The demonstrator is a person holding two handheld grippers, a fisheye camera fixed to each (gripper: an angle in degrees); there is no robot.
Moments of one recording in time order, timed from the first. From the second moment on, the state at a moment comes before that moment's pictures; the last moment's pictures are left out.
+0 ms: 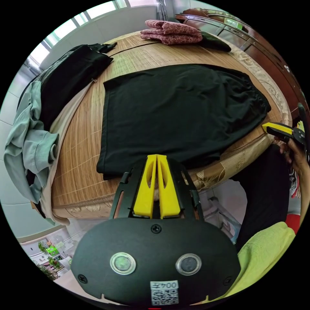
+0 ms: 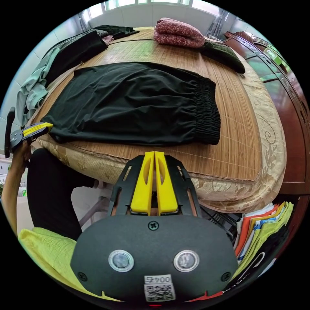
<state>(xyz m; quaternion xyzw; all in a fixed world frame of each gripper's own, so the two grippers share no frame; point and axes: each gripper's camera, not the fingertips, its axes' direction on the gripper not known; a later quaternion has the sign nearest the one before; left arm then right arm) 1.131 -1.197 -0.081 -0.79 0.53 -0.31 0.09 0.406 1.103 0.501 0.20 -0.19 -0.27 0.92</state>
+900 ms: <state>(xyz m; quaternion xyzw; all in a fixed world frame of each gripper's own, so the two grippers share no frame) 1.197 -1.199 -0.038 -0.79 0.55 -0.22 0.16 0.430 1.061 0.522 0.16 -0.26 -0.24 0.92</state>
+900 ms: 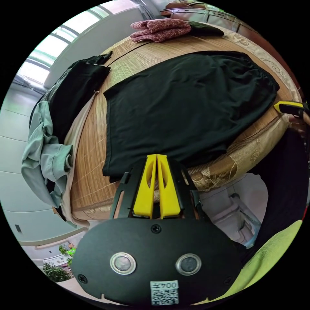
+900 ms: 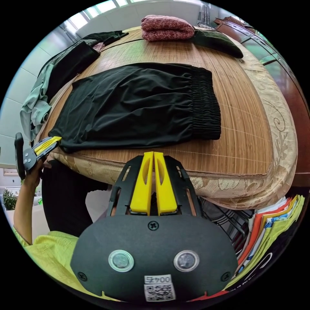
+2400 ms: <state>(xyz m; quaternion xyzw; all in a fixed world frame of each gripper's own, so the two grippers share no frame) 1.252 -1.179 -0.089 -0.79 0.53 -0.29 0.12 0.814 0.967 0.636 0.12 -0.65 0.08 0.75</state>
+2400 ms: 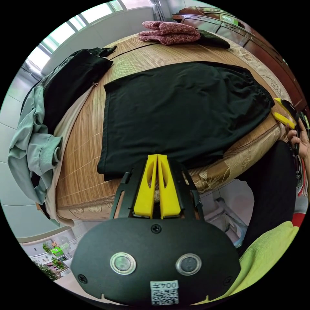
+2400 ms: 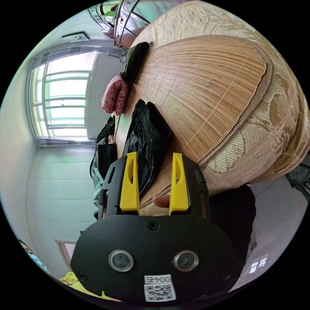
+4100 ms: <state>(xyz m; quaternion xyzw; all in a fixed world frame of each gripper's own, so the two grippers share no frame) 1.356 -1.496 -0.029 -0.58 0.64 -0.38 0.34 0.855 0.842 0.621 0.03 -0.72 -0.05 0.69</state>
